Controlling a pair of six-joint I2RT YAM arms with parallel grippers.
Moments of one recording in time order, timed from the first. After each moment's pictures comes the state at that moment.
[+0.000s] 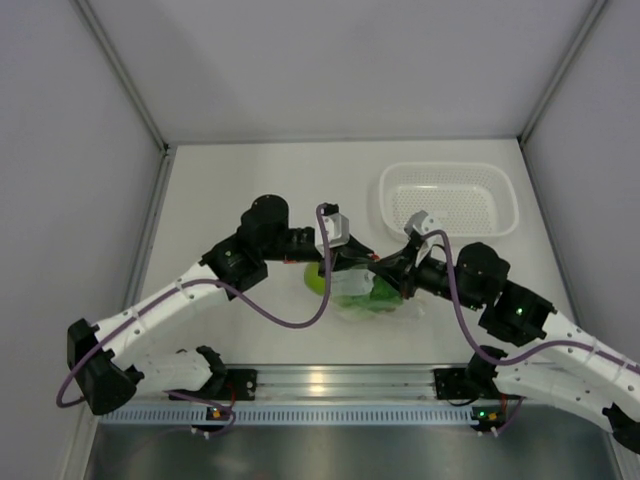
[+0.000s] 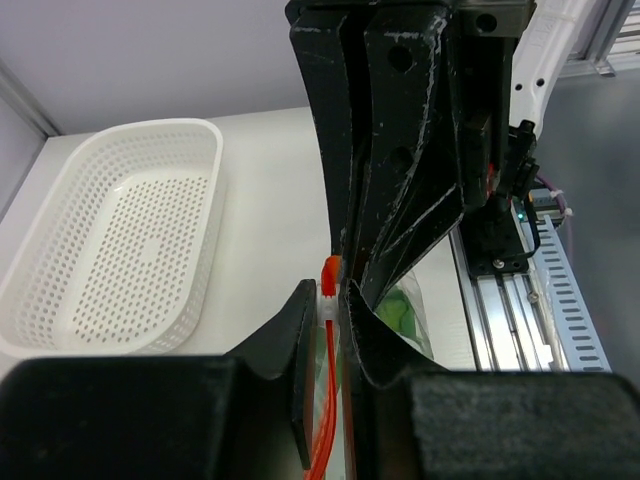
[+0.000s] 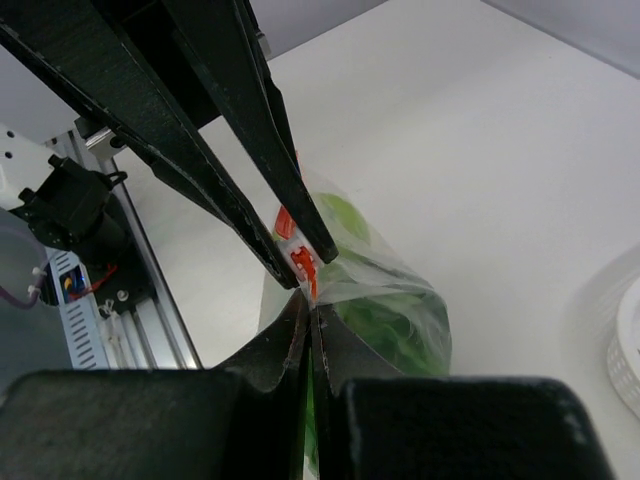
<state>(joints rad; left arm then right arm) -0.85 1.17 1.07 -0.01 0.71 0.22 0.94 0.70 0.79 -0.22 -0.10 0.11</state>
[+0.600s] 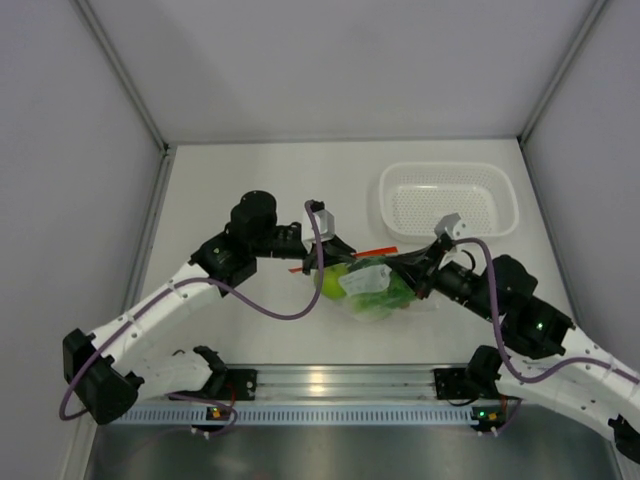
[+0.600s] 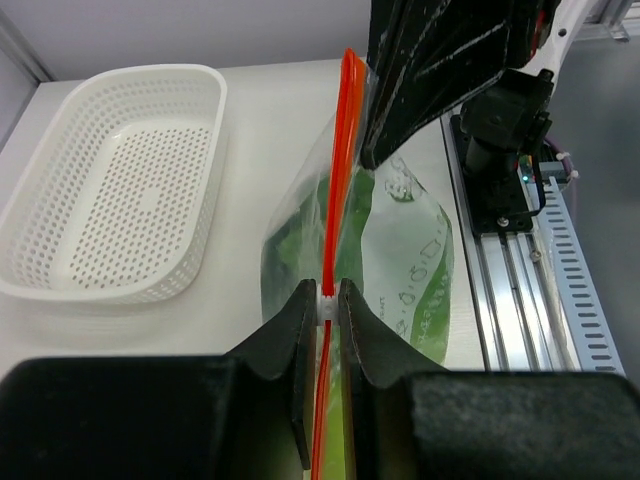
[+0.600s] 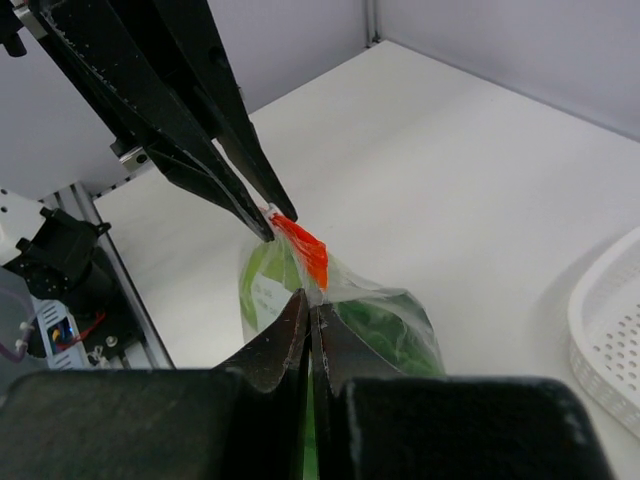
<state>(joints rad) -0.73 1.14 1.04 -0.11 0.80 0.26 0.94 0.57 0.74 -0.18 0.00 0.14</state>
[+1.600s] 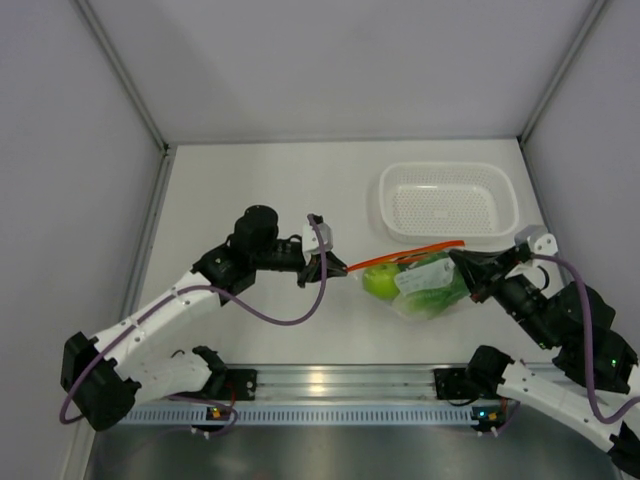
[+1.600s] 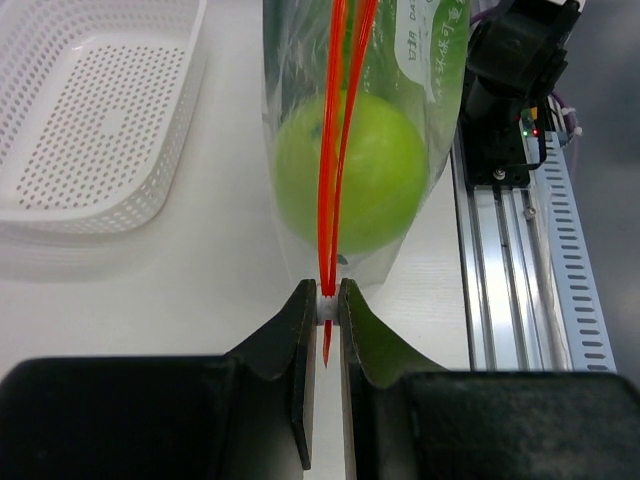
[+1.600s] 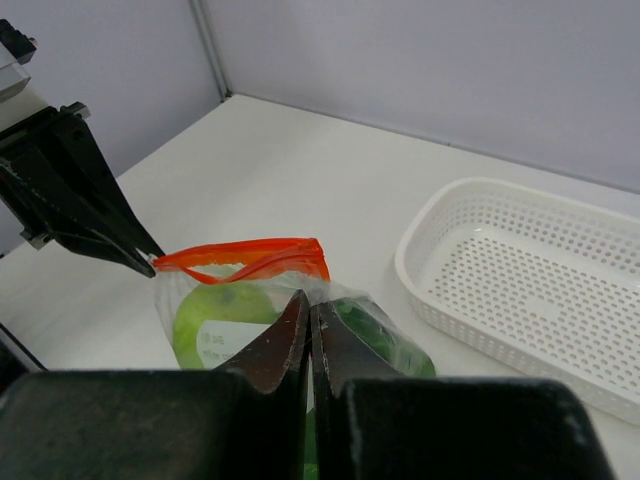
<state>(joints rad) -0.72 1.10 0.91 -0.14 0.77 0.26 0.94 0.30 0.87 -0.51 0.34 0.09</state>
